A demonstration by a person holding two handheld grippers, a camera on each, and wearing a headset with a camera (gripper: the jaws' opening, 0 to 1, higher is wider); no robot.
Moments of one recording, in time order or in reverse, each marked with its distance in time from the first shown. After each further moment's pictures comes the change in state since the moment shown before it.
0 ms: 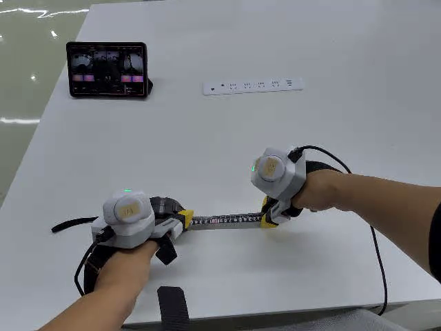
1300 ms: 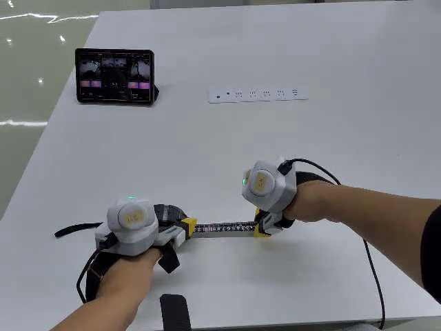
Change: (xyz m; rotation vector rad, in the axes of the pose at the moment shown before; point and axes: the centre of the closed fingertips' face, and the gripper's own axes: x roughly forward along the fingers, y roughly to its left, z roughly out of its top) left arm -0.001 0.000 0.000 -0.007 0.006 0.000; right arm 0.007 0.000 0.018 -0.064 0.014 -0.004
